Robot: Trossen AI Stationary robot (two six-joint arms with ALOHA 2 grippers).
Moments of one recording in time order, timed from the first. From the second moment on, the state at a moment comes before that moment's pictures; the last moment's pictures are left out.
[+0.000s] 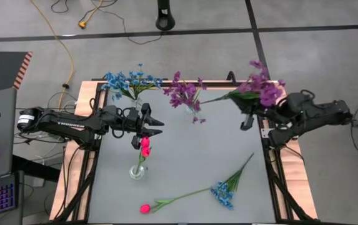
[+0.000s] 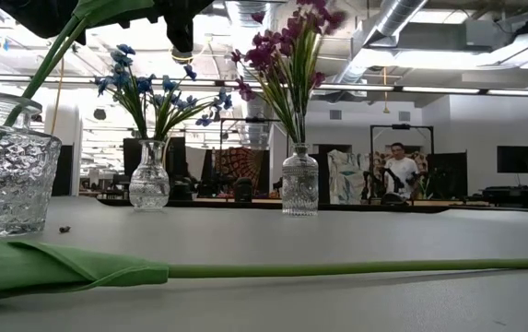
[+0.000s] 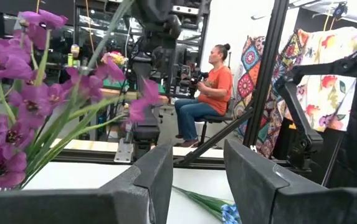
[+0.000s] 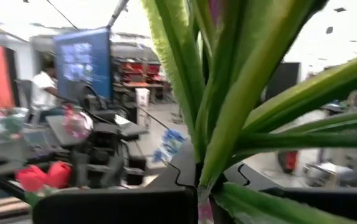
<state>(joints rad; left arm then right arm) 0.08 1.08 0.53 0.71 0.22 -0.18 0.20 0.79 0.96 0.07 0.59 -0.17</state>
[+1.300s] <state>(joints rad) 0.08 1.08 0.53 0.71 0.22 -0.18 -0.22 0.97 0.42 0.70 0.46 0.19</state>
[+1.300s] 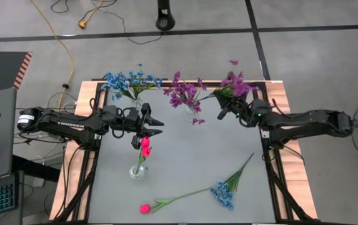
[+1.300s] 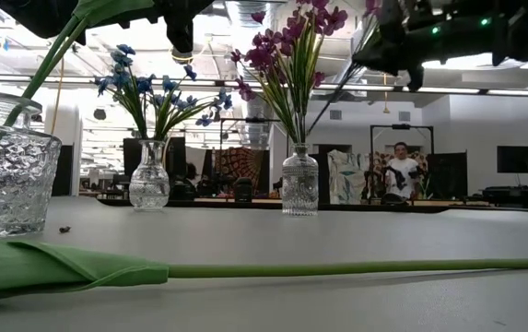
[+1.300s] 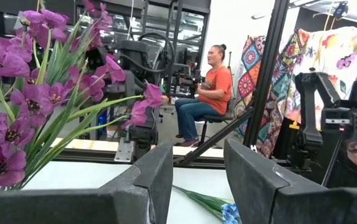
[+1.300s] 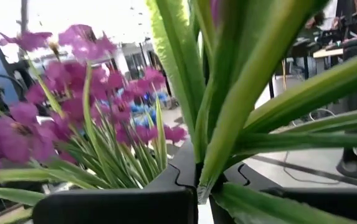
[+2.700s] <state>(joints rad) 0.08 1.08 0.53 0.70 0.22 -0.18 -0.22 1.07 0.63 0.45 0.36 0.11</state>
